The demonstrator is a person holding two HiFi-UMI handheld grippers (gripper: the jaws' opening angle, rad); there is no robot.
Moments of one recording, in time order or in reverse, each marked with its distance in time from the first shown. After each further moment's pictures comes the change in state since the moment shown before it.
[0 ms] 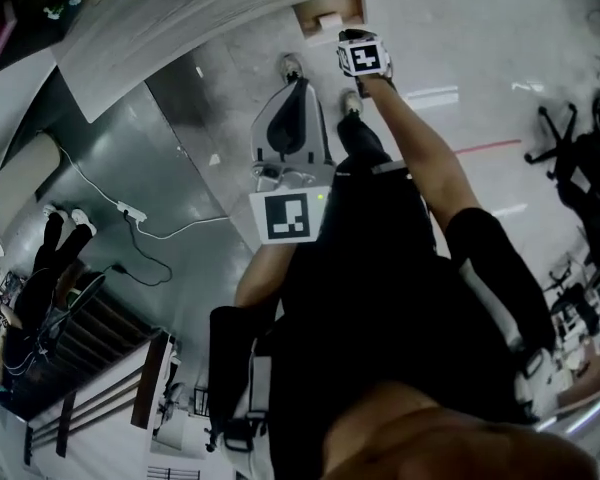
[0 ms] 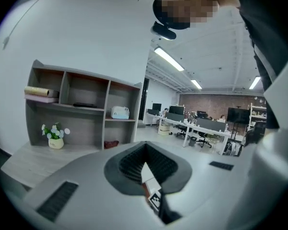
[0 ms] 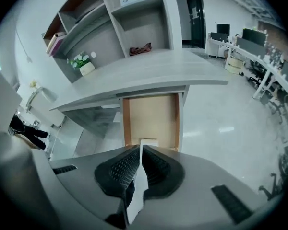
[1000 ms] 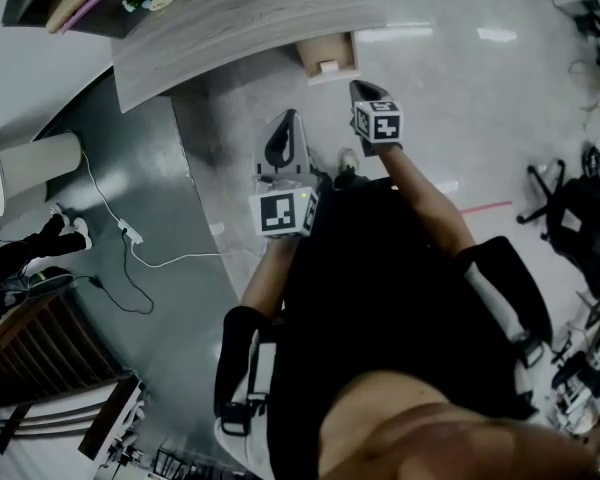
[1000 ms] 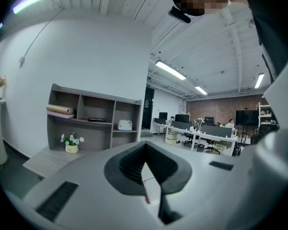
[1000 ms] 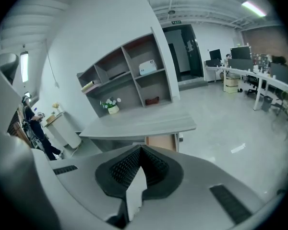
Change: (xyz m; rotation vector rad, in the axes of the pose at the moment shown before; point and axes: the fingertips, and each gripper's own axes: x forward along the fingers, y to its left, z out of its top) left arm -0.127 -0.050 0.014 0.010 -0.142 0.103; right arm -0.218 0.039 -0.005 0.028 -0.382 0.136
